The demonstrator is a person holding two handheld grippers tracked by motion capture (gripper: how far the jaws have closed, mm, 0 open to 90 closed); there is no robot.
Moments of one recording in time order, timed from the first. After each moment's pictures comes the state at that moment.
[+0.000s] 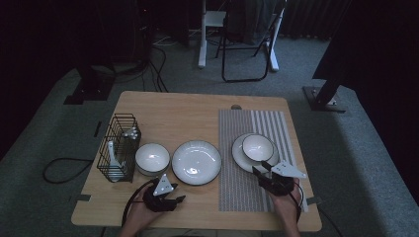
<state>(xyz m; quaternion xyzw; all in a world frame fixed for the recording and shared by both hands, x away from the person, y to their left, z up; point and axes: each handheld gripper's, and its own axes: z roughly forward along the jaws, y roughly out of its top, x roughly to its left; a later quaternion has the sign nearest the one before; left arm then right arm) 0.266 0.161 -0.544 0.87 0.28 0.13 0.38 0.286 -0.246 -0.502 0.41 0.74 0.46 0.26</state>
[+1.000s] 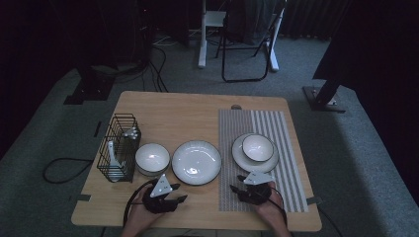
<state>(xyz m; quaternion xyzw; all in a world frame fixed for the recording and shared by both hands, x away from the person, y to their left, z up) 0.257 0.159 -0.528 0.86 0.27 0.12 0.42 0.284 -0.192 -0.541 0.31 0.84 0.41 0.17</state>
